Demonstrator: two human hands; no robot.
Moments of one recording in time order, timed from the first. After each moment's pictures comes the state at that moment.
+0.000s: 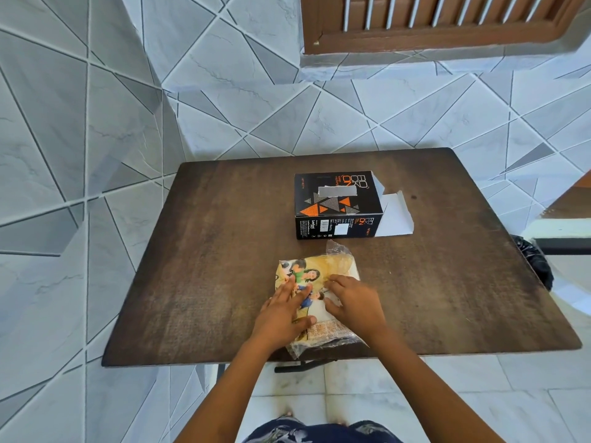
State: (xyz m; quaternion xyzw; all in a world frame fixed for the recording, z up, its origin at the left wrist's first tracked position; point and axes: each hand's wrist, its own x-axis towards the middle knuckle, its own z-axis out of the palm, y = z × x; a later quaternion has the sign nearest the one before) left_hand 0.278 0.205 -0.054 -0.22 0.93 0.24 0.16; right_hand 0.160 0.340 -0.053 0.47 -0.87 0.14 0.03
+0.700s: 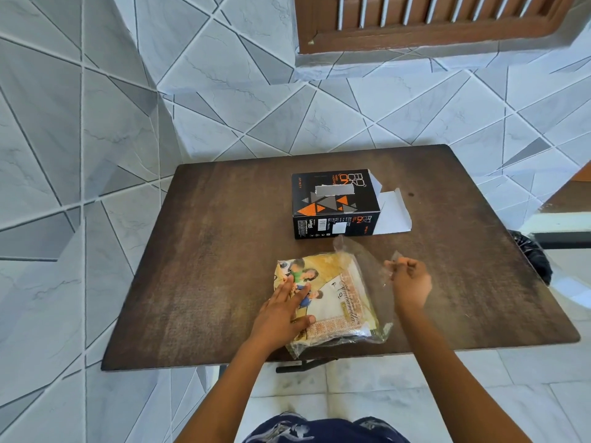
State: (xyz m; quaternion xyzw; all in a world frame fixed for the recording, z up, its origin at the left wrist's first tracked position) left_hand 0.279 0.203 -0.056 -0.22 0.93 0.24 0.17; right_hand 0.107 0.366 -0.047 -0.12 -0.81 0.57 -0.04
